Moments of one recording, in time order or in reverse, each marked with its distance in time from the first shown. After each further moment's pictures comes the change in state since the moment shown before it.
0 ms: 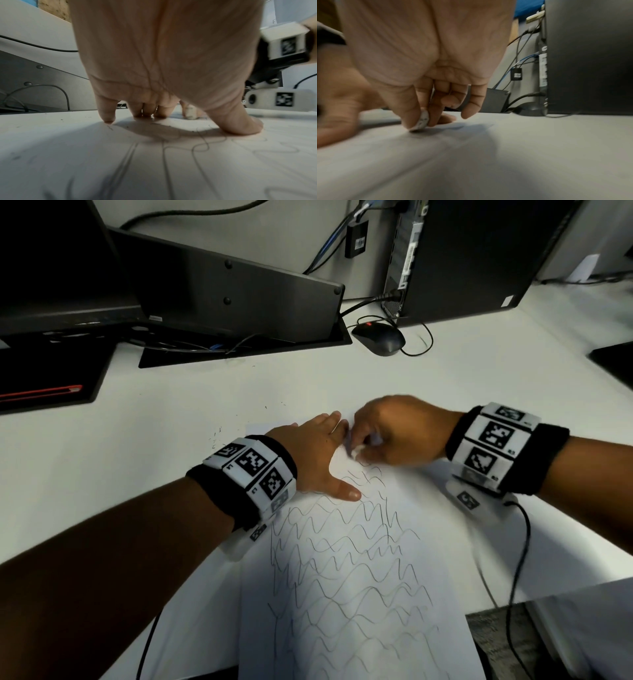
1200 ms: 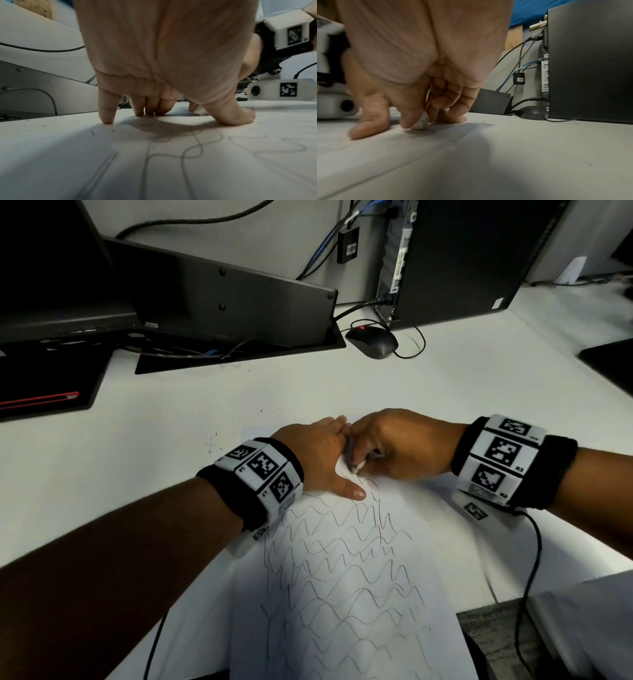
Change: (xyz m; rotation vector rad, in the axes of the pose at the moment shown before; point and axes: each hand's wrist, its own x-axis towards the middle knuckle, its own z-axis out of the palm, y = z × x) left_hand 0.008 0.010 -0.004 0.043 0.077 0.047; right_hand -0.010 0.004 0.010 0.081 -0.023 -0.114
